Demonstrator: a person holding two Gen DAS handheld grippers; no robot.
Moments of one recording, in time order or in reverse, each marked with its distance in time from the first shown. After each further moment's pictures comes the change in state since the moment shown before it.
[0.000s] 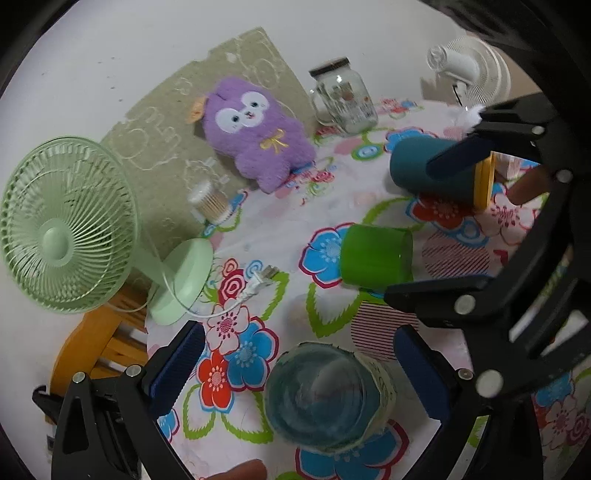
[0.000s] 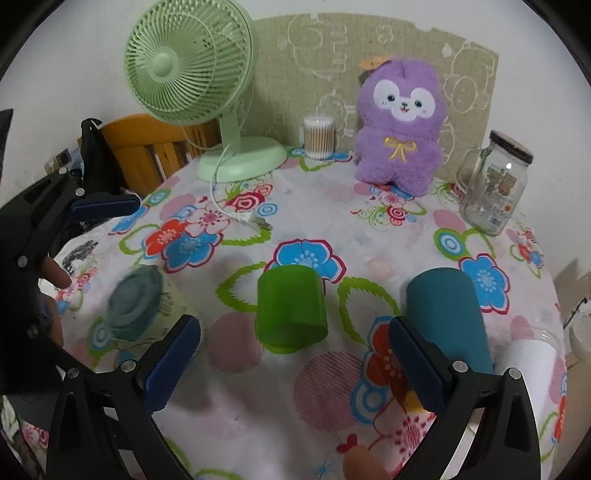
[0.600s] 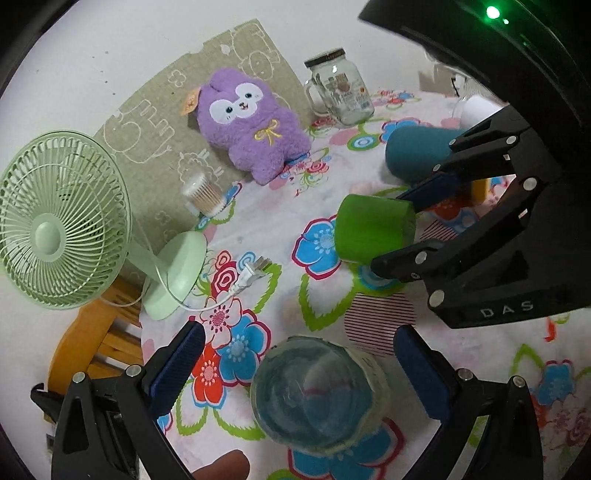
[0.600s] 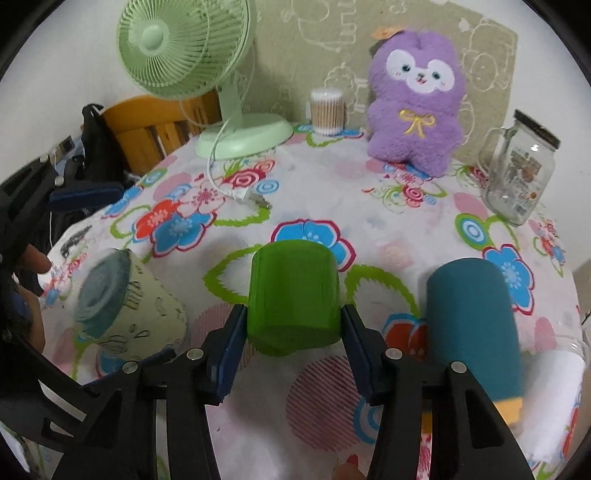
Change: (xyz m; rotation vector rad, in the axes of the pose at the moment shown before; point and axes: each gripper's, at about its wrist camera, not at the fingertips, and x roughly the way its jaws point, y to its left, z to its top) left arm -0.002 -0.001 -0.003 -0.014 0.012 -0.022; right arm 0.010 -0.004 -0.001 0.000 0.028 0.033
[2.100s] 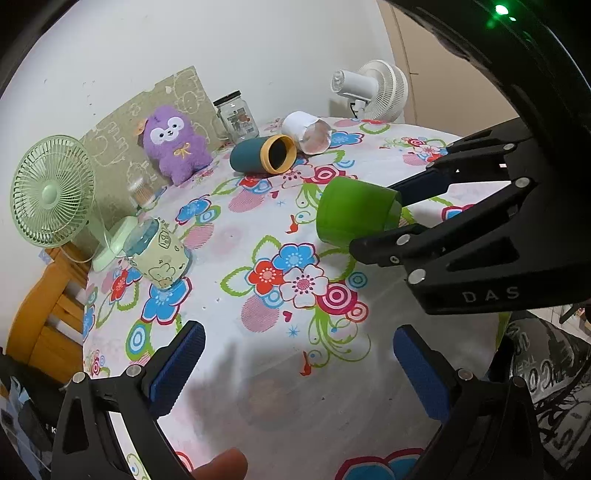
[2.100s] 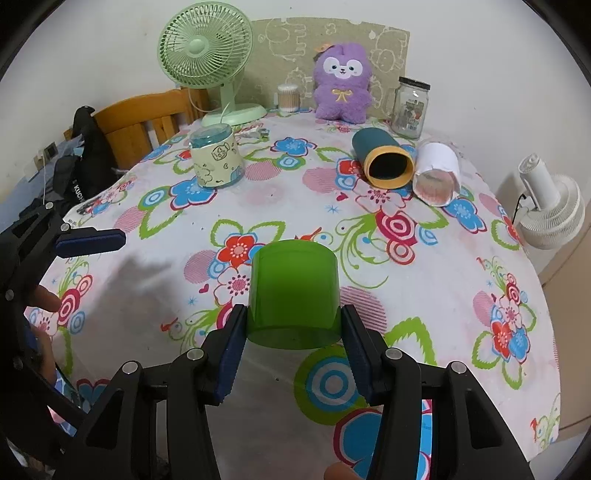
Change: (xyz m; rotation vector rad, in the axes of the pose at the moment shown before) left arm -0.147 -0.129 -0.110 -0.011 -0.112 -0.219; right arm -0.147 0.074 -0.184 0.119 -0.026 -0.192
